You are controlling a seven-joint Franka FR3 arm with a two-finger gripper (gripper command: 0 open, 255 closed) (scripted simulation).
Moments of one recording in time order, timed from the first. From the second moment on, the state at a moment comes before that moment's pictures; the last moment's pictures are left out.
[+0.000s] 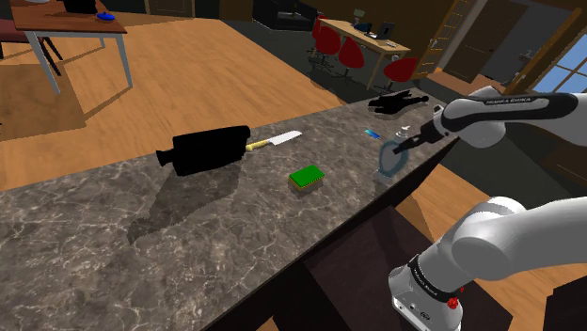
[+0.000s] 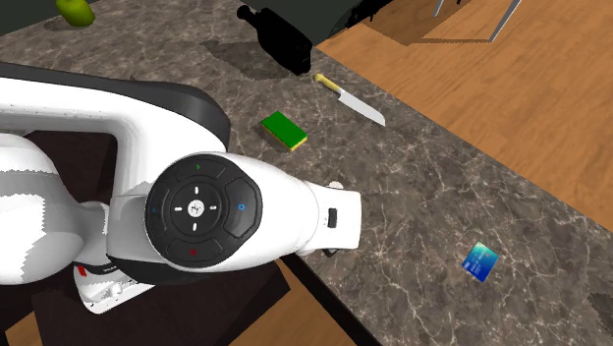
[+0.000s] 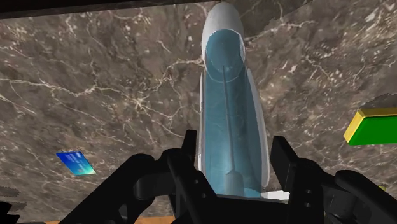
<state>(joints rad) 0.05 -0.55 -0.87 -2.71 -0.11 2.57 -0.67</state>
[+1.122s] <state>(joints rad) -0.03 -0.68 -0.72 -2.58 -0.14 2.31 -0.57</state>
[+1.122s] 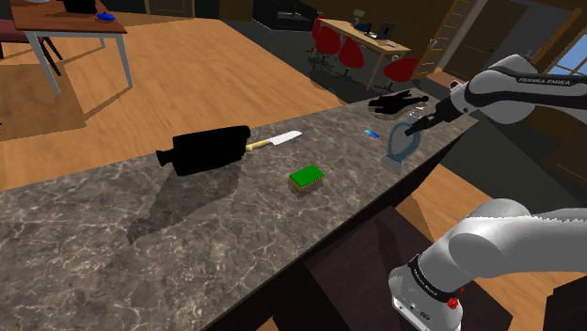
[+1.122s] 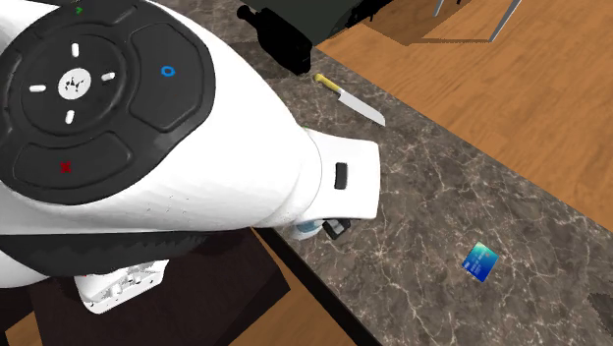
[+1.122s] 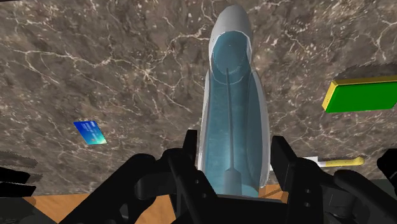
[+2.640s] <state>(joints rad) -0.02 -0.72 -0.61 -2.32 -0.10 2.01 -0.50</state>
